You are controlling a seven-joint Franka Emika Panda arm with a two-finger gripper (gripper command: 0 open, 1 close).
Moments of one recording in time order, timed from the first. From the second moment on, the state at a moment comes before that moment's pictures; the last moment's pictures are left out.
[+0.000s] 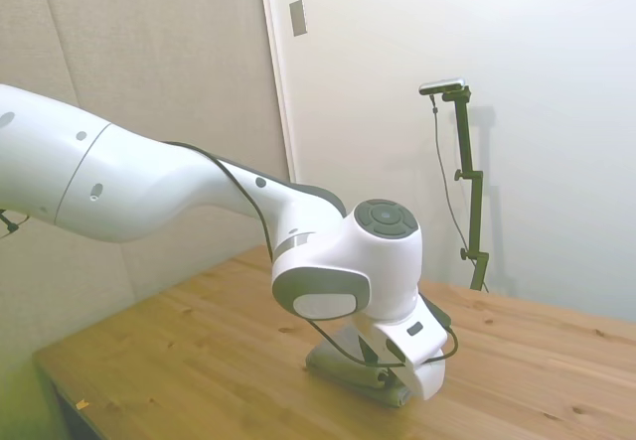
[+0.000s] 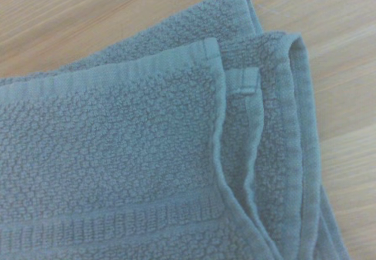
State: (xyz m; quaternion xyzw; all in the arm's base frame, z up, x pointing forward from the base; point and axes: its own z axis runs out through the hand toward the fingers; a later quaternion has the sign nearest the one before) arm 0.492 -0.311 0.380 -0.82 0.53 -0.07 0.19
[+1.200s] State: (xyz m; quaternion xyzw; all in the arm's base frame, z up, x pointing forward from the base) arm 0.543 -0.206 0.459 -0.86 0.45 -0.10 0.22
